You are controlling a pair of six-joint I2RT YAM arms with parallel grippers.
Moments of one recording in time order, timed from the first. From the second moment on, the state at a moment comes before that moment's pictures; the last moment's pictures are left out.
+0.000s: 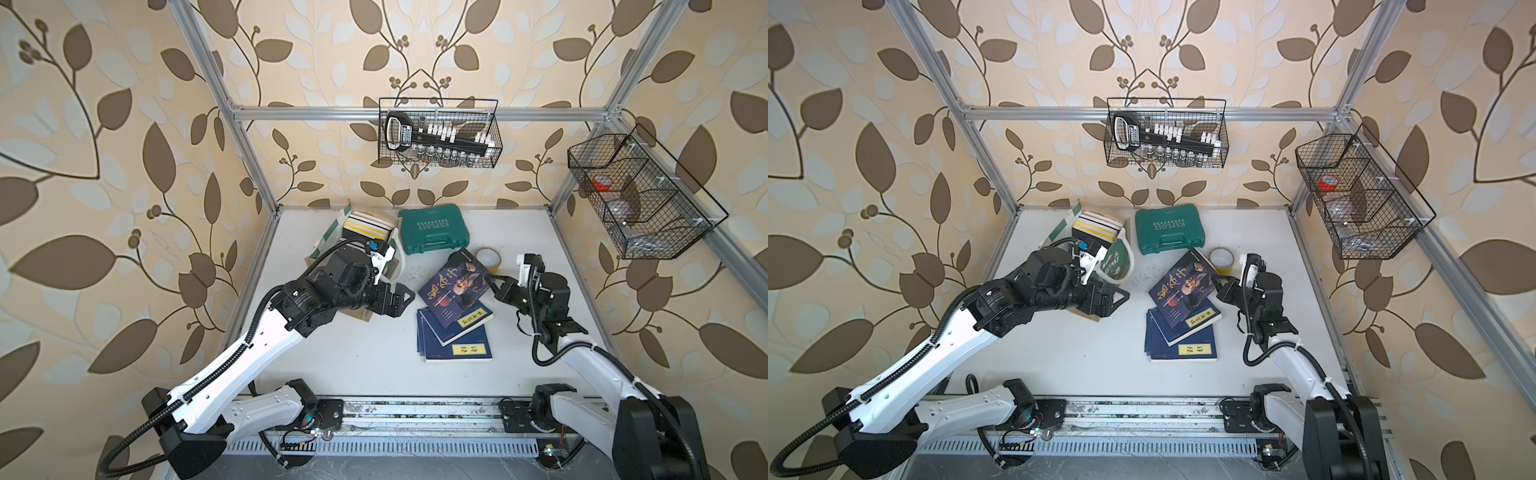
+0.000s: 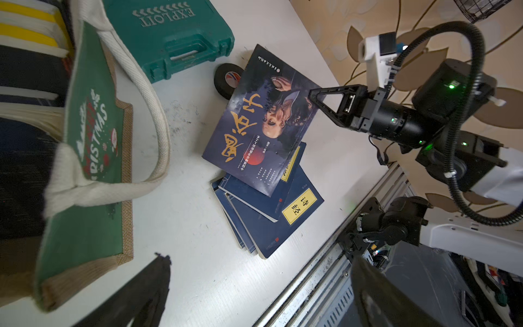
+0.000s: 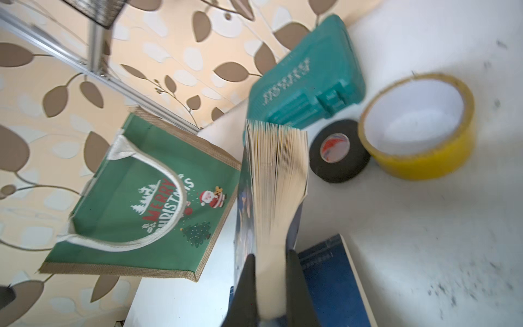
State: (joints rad) left arm -0.72 1.04 1.19 -0.81 0.17 -0.41; right arm 0.05 0.99 0.41 0.27 -0.47 0.60
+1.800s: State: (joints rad) left arm -0.09 0.94 1.28 -1.12 0.18 -0.39; right arm 0.67 1.70 1.42 0.35 -0.57 0.26
